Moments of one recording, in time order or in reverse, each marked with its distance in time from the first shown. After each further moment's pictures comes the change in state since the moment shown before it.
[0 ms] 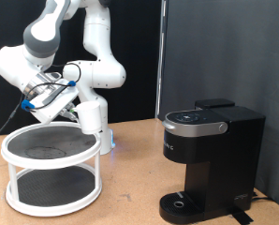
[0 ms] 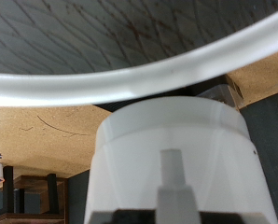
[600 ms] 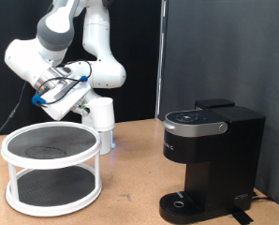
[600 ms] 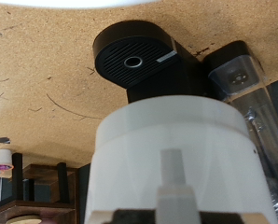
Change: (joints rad) arm 0.049 -0.008 0.120 0.027 0.122 0.072 0.090
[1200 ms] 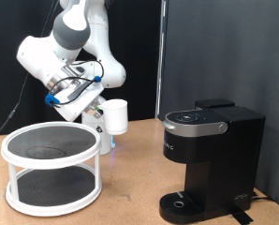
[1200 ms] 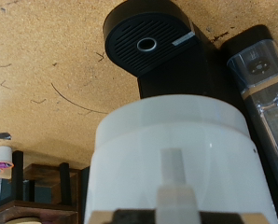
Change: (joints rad) arm 0.067 0.060 0.091 0.054 0.087 0.078 0.046
